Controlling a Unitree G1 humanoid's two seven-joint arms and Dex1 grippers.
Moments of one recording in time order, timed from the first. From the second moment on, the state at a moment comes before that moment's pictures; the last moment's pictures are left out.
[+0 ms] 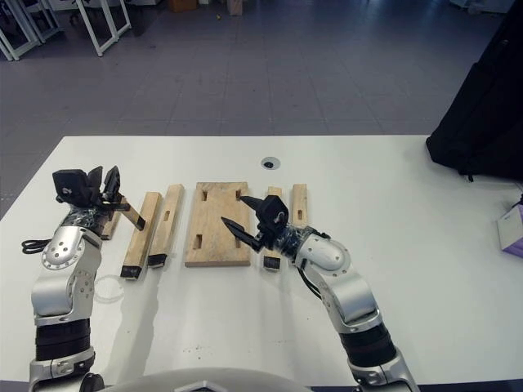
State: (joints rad) left arm -0.11 0.28 0.24 -0.26 -0.25 0.35 -0.10; right arm -0.14 -0.31 0.25 -0.36 0.26 0.37 0.57
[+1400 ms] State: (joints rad) left arm -0.23 0.26 0.19 -0.40 -0.22 0.39 -0.07; right arm -0.17 -0.25 0.13 -0.32 0.29 0.42 0.49
